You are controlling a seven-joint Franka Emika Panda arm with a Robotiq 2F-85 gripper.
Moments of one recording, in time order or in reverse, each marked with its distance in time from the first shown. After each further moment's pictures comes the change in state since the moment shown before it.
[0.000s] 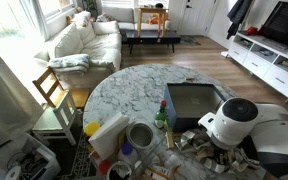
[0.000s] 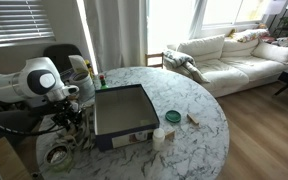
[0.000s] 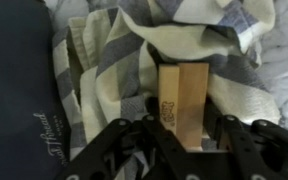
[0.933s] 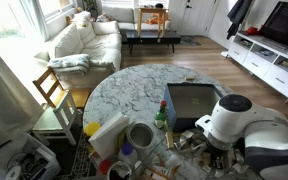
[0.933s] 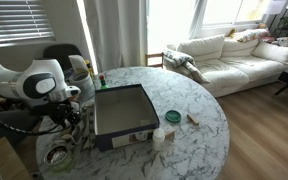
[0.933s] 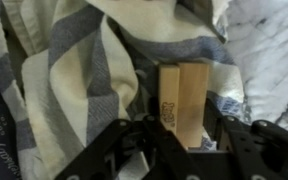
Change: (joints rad) arm 0.009 0.032 0.026 0.004 0.351 0.048 -0.275
